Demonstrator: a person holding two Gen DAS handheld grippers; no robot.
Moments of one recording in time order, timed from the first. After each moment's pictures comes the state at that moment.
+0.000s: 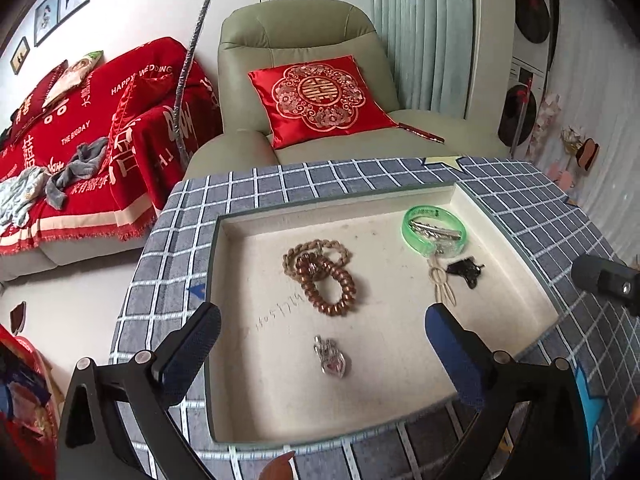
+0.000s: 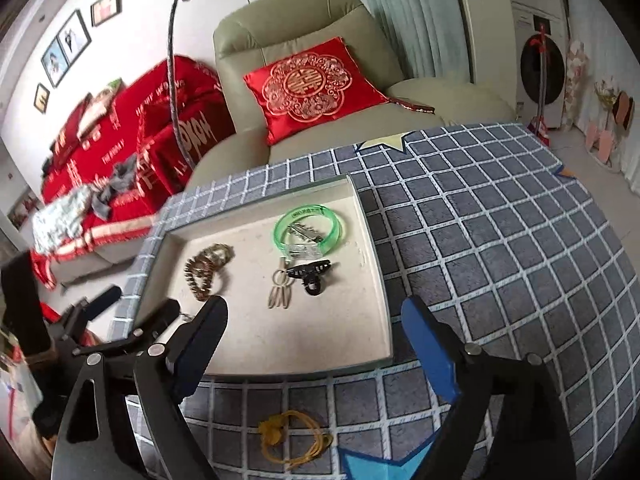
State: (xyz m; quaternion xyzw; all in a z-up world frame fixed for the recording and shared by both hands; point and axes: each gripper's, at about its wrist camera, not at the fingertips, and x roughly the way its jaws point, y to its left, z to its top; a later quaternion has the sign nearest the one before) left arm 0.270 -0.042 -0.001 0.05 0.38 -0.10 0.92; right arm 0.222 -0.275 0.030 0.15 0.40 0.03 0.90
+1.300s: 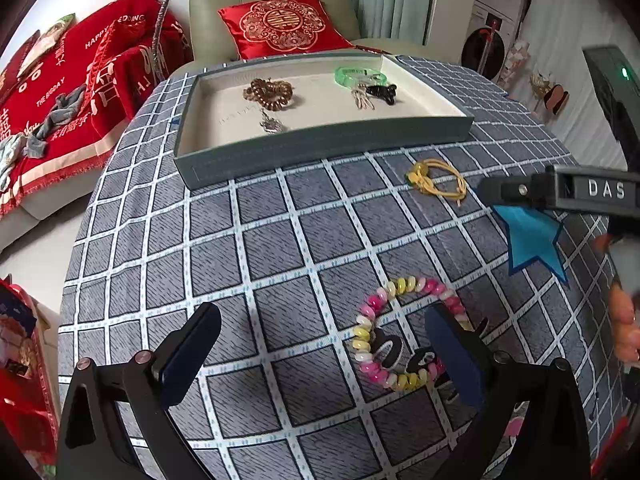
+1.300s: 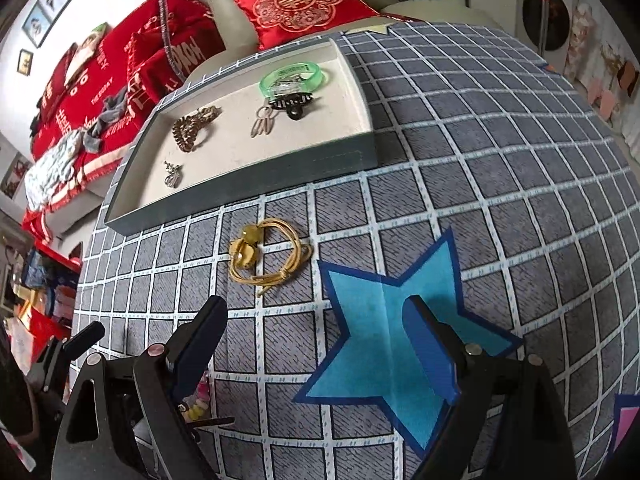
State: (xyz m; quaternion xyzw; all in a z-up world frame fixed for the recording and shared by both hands) left arm 0.118 -0.040 -0.048 0.06 0.48 -0.15 0.86; right arm 0.146 -0.262 -0.035 0.13 0.52 0.04 0.84
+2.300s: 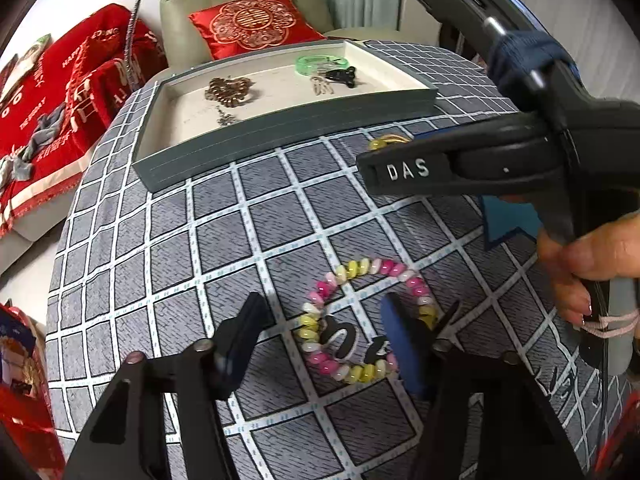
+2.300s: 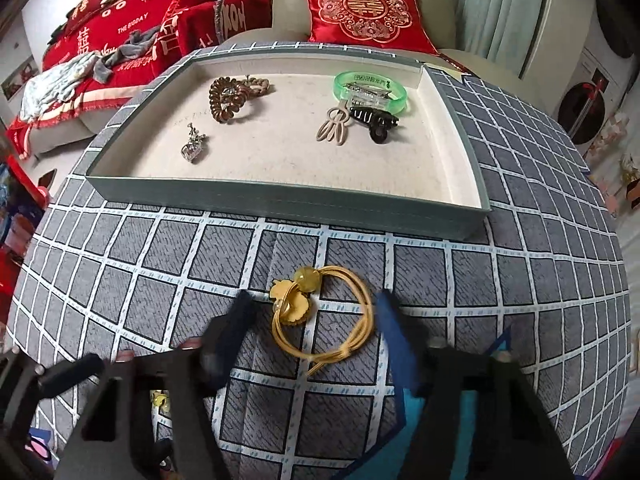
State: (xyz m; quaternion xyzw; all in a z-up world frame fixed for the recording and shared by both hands) left arm 0.103 -0.067 -0.054 0.10 0.48 -0.18 0.85; right arm 0.181 -0.193 -0.047 -0.04 0.51 0.06 0.86
